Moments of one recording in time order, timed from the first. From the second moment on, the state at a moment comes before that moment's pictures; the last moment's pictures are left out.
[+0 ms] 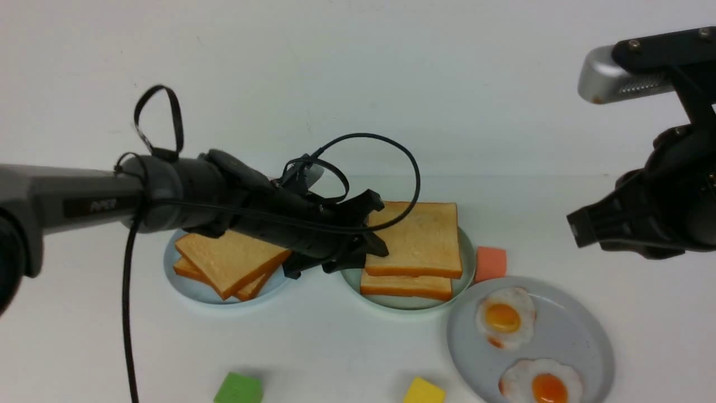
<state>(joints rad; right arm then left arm) 0.63 1.21 -1.25 -0.16 1.11 0.35 -0.37 2.07 -1.35 -1.21 0.50 0.34</state>
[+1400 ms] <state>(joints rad) 0.63 1.21 -1.25 -0.09 1.12 0.29 -0.35 2.05 -1.36 -1.12 0.53 0.31</state>
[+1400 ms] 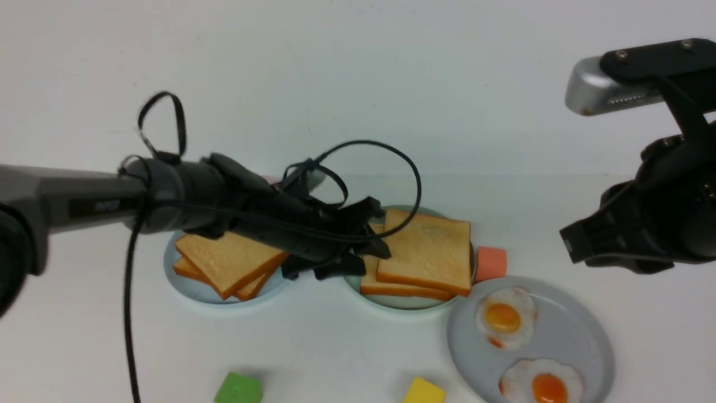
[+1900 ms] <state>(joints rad) 0.63 1.21 -1.25 -0.07 1.11 0.28 -0.35 2.03 -1.37 -1.00 0.51 0.22</state>
